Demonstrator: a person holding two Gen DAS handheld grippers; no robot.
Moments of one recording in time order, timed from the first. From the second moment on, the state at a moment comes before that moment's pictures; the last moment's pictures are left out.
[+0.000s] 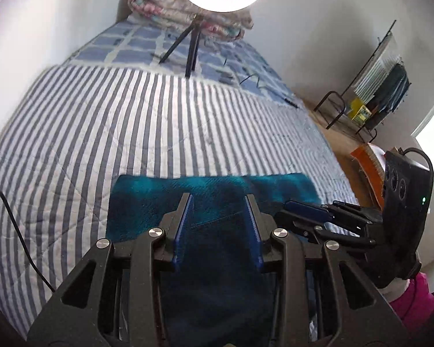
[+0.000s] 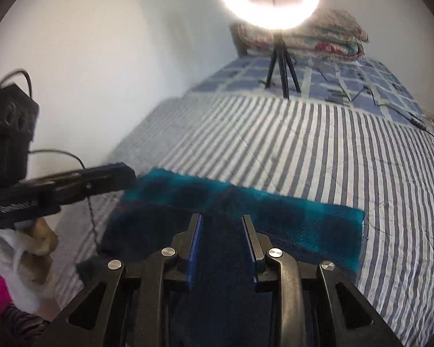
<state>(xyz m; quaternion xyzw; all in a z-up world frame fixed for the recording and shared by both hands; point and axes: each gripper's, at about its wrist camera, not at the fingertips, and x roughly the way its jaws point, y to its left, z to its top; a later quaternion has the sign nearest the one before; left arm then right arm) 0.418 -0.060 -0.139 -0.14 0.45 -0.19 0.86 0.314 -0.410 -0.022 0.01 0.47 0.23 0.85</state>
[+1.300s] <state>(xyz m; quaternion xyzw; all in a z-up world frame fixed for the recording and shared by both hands) 0.296 -0.011 -0.162 -0.09 0.44 -0.23 0.86 0.178 -0.499 -0.010 0.01 0.48 0.28 0.83</state>
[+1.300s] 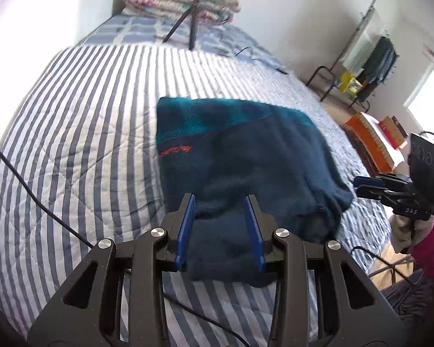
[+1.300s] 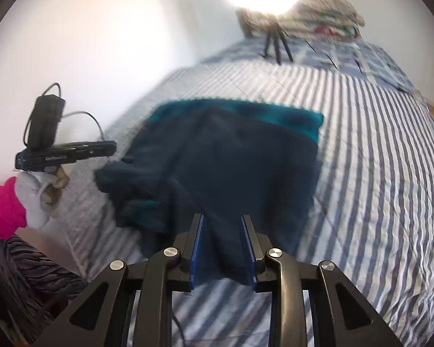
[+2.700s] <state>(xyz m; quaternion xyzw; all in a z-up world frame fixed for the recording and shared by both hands) 0.284 0.048 -0.204 -0.17 0.55 -0.23 0.79 0.182 -0.522 -0.059 0.01 0.56 0.30 0.78</state>
